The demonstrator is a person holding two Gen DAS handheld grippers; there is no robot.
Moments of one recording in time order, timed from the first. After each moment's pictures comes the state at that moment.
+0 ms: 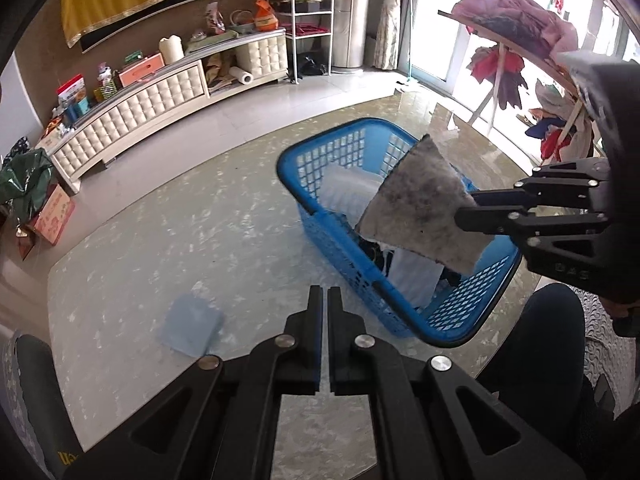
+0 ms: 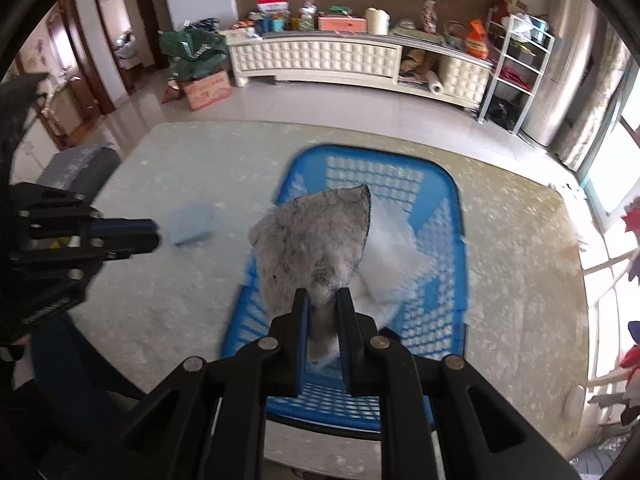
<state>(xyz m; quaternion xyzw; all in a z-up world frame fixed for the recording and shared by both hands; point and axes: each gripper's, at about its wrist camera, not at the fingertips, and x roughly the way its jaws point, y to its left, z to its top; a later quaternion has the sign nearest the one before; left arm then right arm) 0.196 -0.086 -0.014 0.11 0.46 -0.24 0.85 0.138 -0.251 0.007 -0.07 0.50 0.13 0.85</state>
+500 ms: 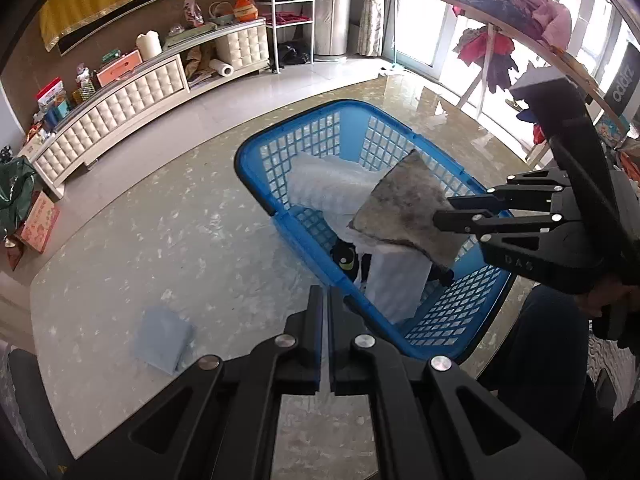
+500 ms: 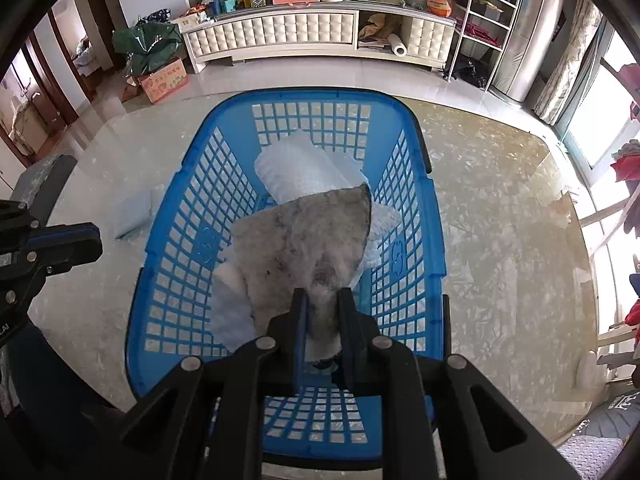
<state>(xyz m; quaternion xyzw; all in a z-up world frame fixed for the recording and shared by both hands) 0.211 -0.125 -0.035 0.13 0.48 -0.26 0.83 0.158 -0.278 -0.030 -0.05 0.54 0.08 0.84</state>
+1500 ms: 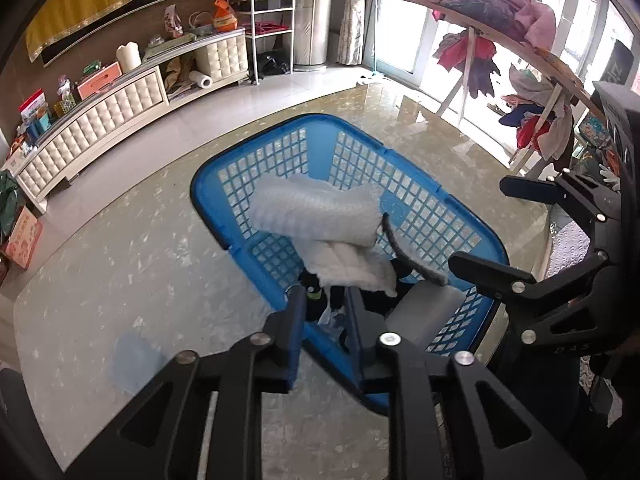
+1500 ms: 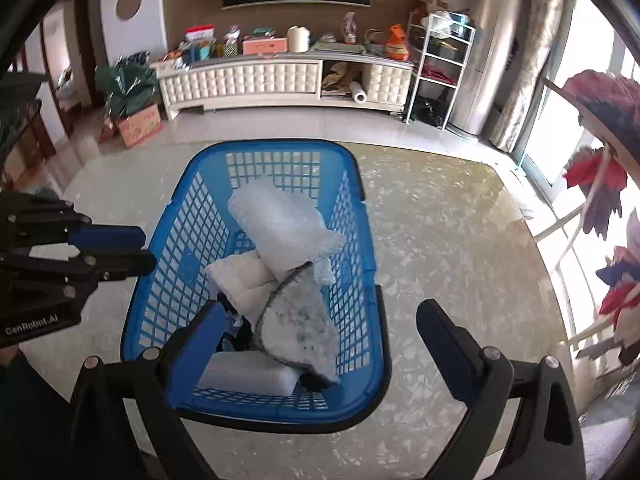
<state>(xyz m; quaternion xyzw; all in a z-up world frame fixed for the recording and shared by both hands) 0.215 -0.153 -0.037 0.12 0.46 -0.30 0.83 0.118 -0.310 -0.008 -0.04 0.45 0.02 0.89</state>
